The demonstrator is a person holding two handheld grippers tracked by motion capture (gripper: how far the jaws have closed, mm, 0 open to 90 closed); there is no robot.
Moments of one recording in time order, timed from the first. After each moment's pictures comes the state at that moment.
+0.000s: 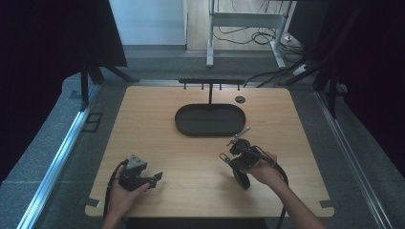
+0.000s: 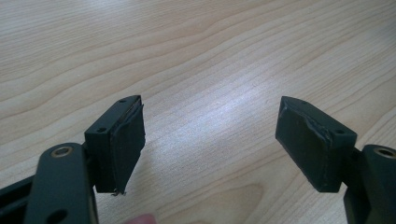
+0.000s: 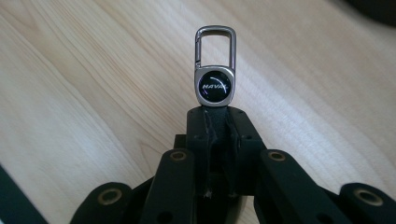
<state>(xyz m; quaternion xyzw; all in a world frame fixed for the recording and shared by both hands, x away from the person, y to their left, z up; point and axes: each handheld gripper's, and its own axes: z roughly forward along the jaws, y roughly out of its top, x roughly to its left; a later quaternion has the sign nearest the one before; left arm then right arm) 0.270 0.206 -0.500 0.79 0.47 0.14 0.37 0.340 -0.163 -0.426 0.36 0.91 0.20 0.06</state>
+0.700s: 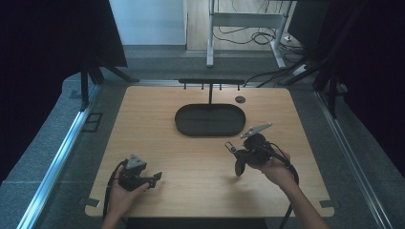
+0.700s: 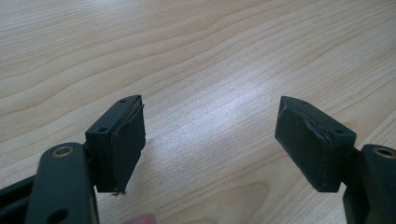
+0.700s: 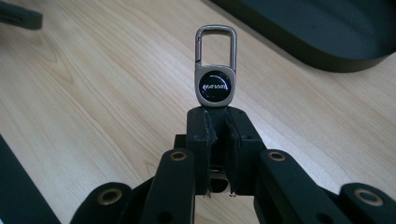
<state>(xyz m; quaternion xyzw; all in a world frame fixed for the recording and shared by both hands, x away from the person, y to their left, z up) 0.271 0.207 -0.502 0.79 0.48 0.14 0.36 0.329 -0.192 -0.390 0.37 0.88 0.30 0.09</state>
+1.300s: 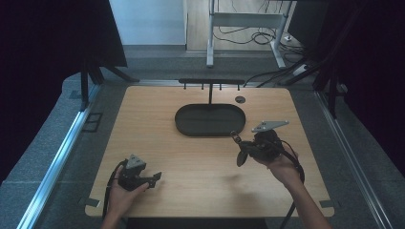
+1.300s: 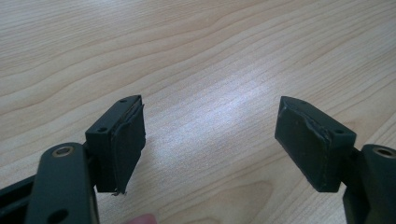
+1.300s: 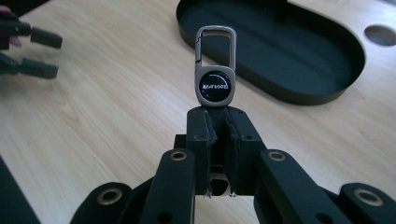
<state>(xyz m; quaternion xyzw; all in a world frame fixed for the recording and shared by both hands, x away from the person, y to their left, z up) 0.271 0.209 -0.503 0.79 0.48 0.14 0.36 0.325 -0.210 -0.369 0.38 0.84 0.37 0.13</state>
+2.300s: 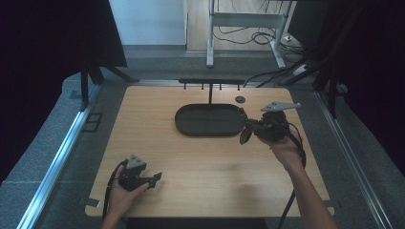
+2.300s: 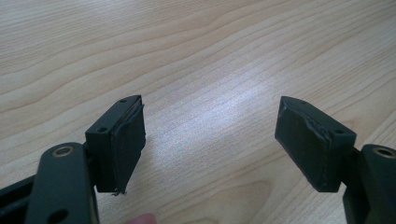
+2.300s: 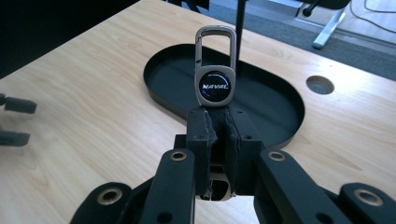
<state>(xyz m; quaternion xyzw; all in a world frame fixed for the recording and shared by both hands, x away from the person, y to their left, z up) 0.272 0.208 -0.504 0.79 0.48 0.14 0.36 0.358 -0.220 -0.336 0.40 0.80 0.41 0.18</state>
